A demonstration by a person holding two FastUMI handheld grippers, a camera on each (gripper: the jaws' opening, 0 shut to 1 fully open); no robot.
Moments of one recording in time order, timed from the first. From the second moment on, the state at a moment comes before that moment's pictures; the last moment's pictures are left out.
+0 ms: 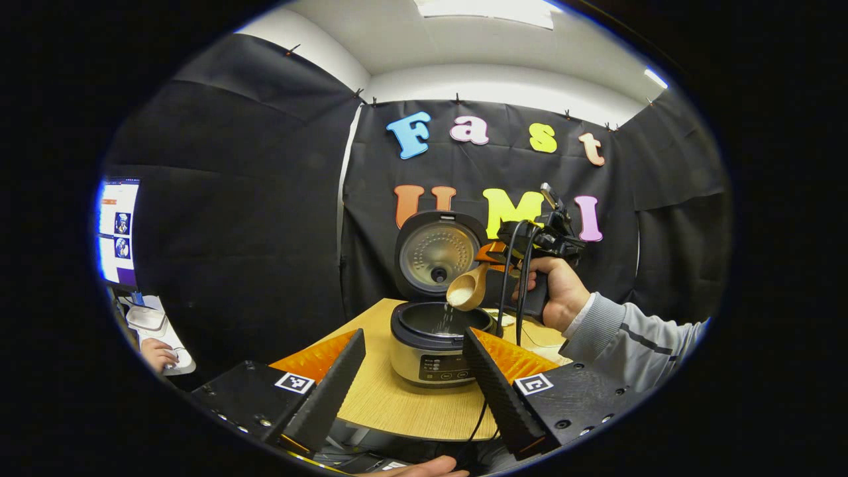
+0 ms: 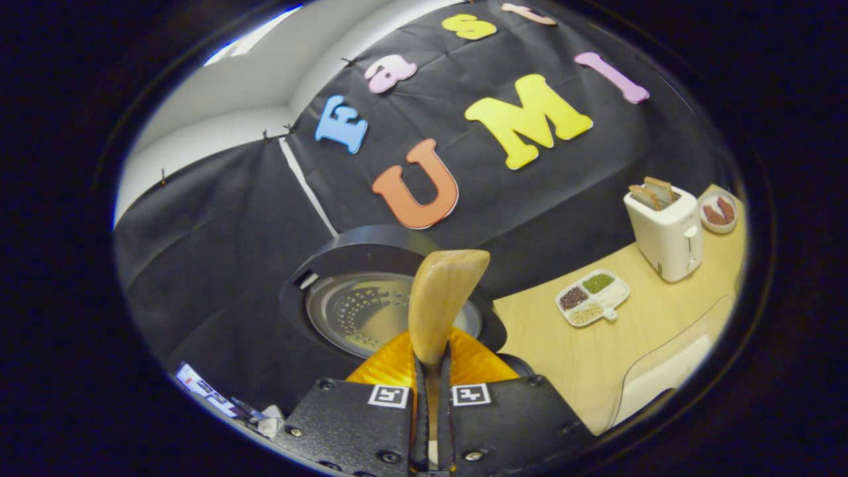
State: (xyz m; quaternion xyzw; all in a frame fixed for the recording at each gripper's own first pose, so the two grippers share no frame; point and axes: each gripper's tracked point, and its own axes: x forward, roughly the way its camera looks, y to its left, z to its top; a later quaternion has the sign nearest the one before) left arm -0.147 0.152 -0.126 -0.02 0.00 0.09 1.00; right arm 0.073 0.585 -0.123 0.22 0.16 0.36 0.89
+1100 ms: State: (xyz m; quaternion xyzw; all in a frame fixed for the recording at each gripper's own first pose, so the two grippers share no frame) left arm -0.141 0.132 -0.133 -0.04 0.01 0.06 1.00; right arm 0.007 0.610 -0.084 -0.20 -0.12 0.41 0.88
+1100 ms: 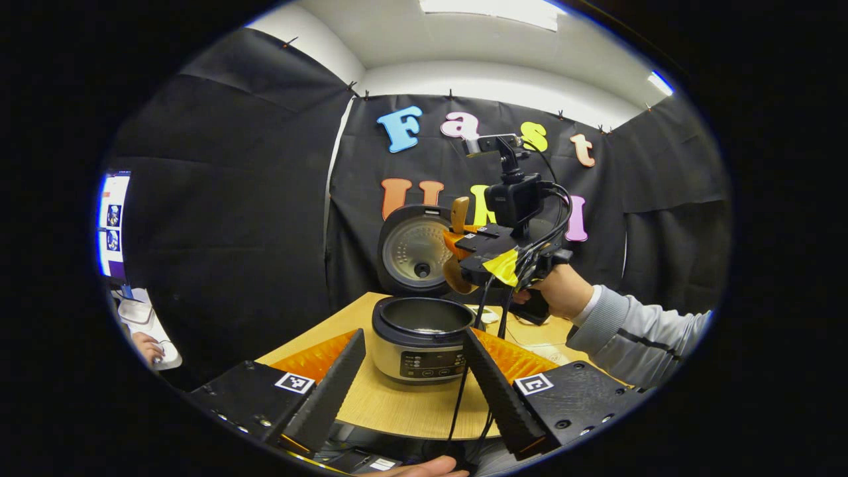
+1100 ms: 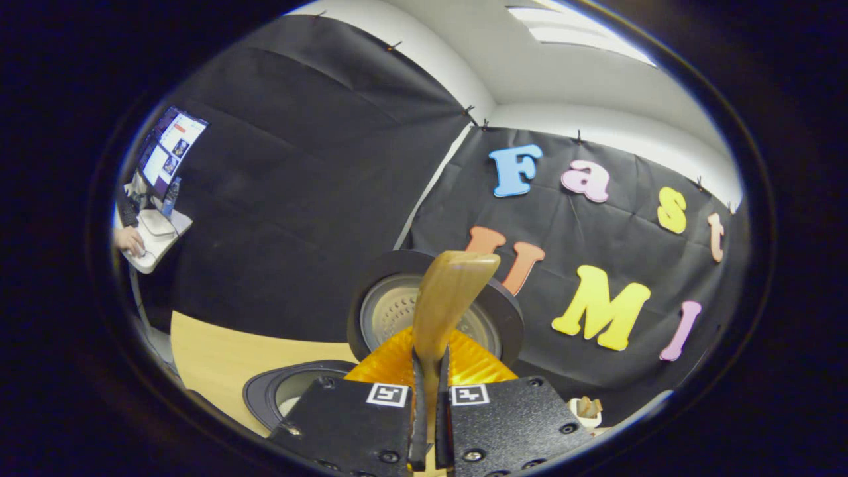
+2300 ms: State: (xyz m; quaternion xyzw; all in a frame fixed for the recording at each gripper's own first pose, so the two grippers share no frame) left arm -0.045 0.053 -0.106 -0.05 0.00 0.05 1.00; right arm 0.135 0.258 -0.036 0.00 -0.06 0.20 0.98
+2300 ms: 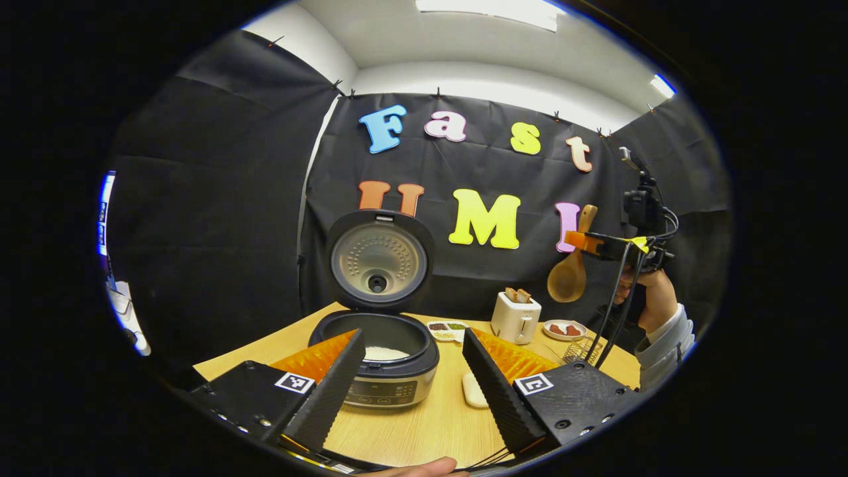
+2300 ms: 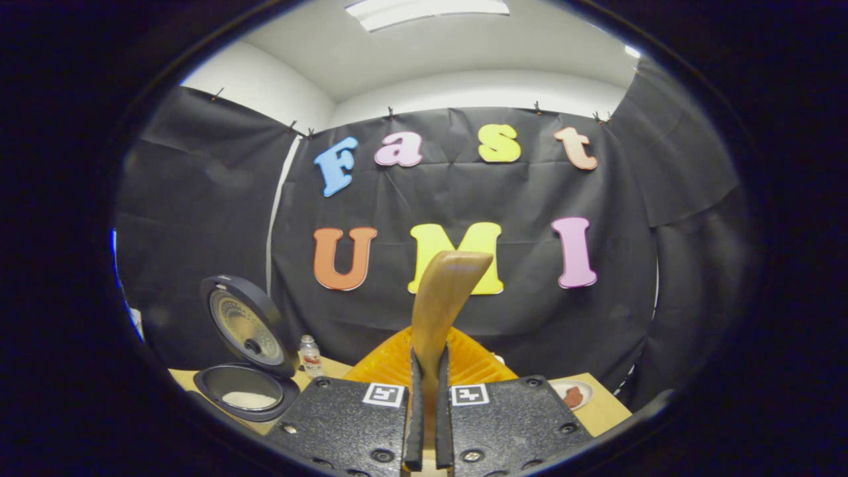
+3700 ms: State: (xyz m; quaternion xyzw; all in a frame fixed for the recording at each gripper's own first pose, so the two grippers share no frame) left arm 0.012 0.004 -0.105 -0.01 0.02 0.05 1.00; right arm 0.247 0.068 -0.241 0.08 0.11 0.07 0.99
